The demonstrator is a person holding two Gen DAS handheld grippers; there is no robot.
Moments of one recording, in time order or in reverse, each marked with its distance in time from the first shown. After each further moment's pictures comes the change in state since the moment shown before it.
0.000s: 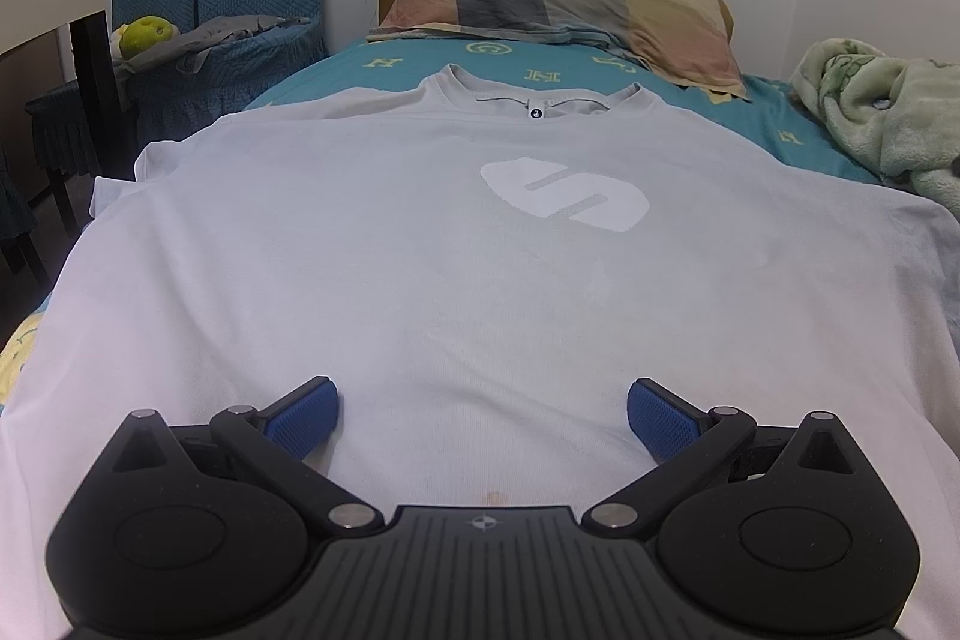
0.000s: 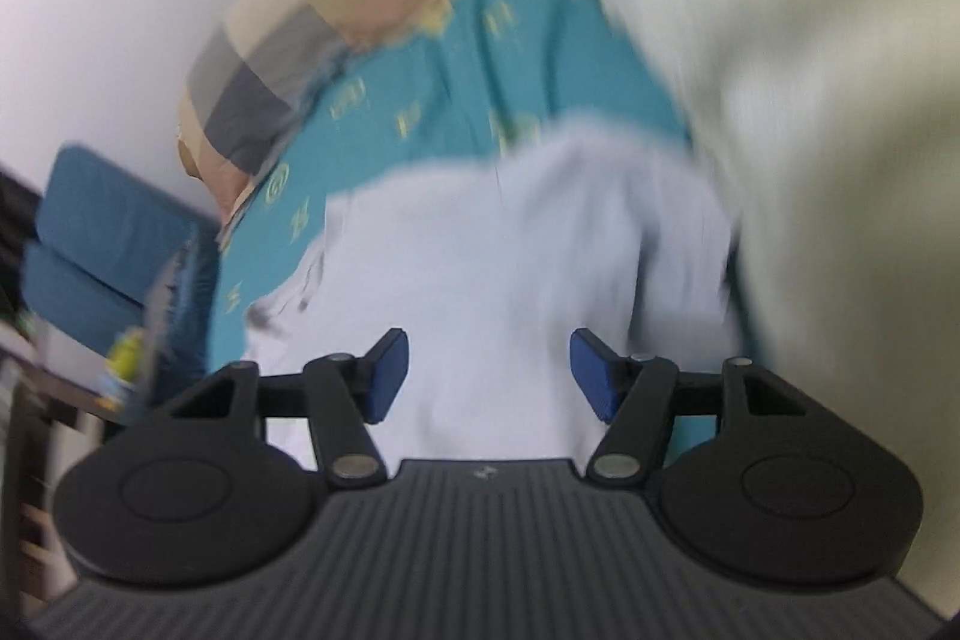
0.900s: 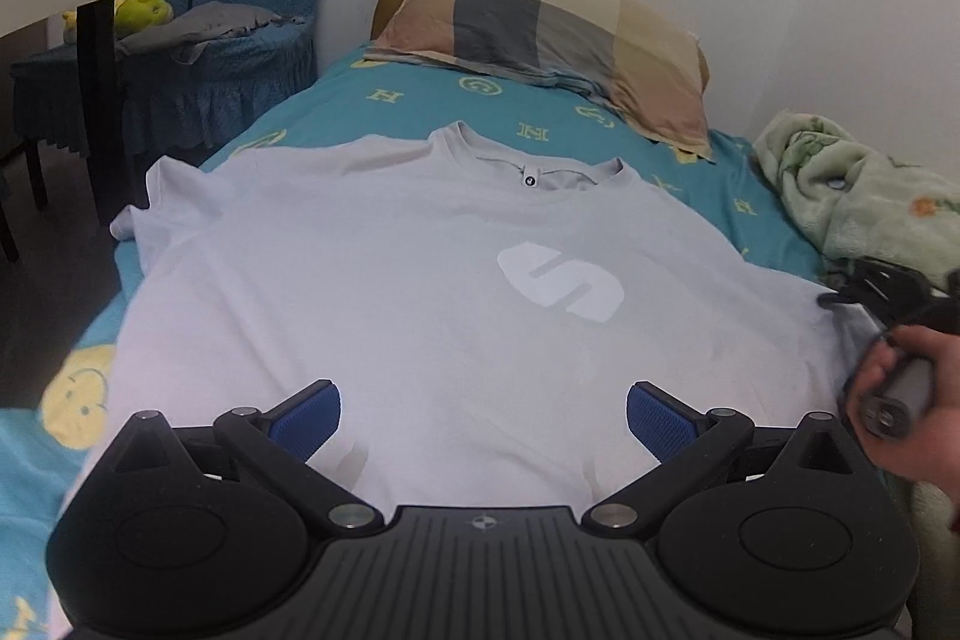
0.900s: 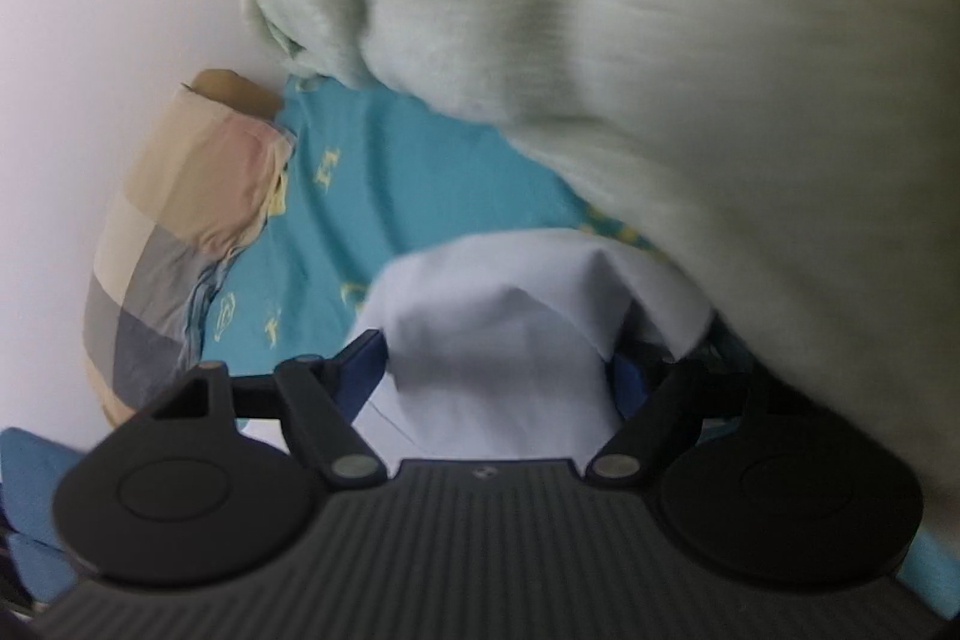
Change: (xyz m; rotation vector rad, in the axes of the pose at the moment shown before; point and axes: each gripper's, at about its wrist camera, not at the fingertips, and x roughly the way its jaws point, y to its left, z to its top) left arm -0.068 0.059 0.045 -0.091 -0.003 -0.141; right arm 0.076 -0.035 0.013 0.309 -0.382 -0.138
